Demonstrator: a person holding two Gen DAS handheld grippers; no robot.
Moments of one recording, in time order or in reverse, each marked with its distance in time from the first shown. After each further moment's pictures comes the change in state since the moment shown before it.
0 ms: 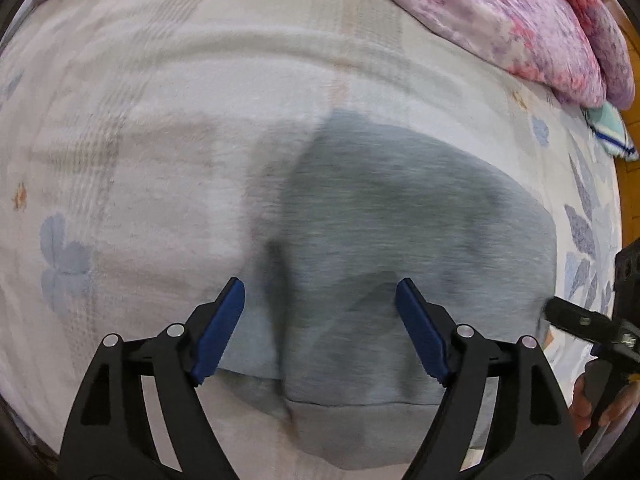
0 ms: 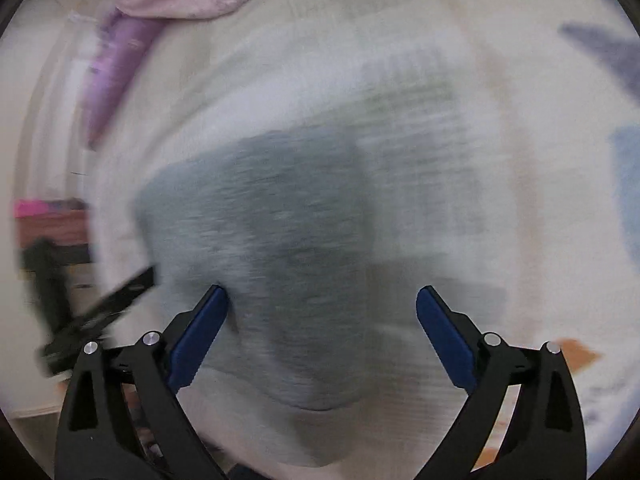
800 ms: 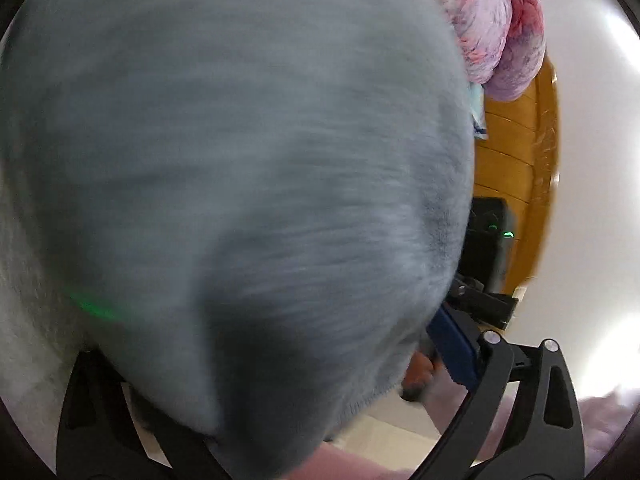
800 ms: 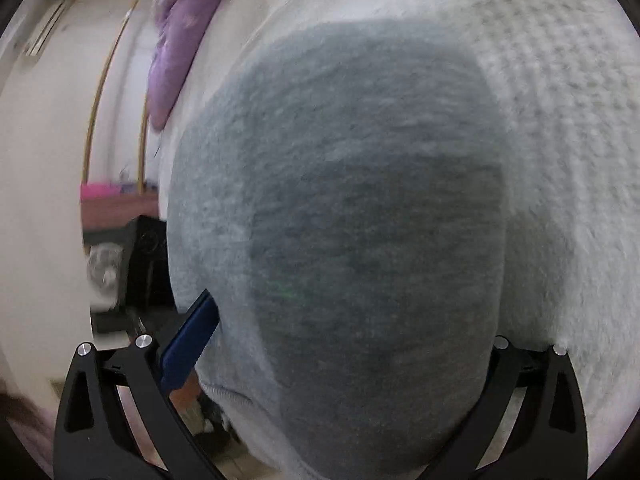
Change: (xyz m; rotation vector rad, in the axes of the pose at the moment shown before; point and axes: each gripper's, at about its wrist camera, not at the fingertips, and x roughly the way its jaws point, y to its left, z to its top) left arm 0.074 -0.004 -0.032 -0.095 0.337 -0.758; right arm 0.046 0.004 -0.013 0.010 -0.008 0.129
